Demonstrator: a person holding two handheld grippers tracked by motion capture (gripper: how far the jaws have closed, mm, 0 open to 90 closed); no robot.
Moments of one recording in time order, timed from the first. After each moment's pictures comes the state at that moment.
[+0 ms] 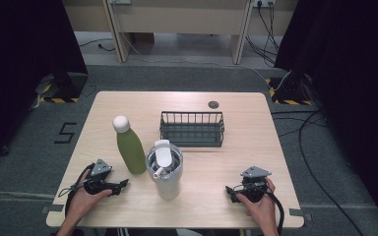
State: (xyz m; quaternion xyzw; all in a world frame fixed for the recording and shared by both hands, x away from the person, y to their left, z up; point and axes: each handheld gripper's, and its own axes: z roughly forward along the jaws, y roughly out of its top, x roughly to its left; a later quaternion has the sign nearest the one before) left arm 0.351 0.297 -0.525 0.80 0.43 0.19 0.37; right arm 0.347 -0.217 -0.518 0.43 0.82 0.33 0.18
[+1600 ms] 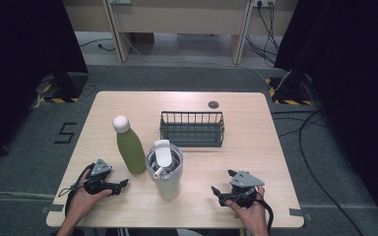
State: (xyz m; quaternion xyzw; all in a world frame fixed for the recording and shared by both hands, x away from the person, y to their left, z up) left arm 0.351 0.297 -0.525 0.80 0.43 0.19 0.37; right arm 0.321 -0.177 -0.497 0.33 0.81 0.43 0.21
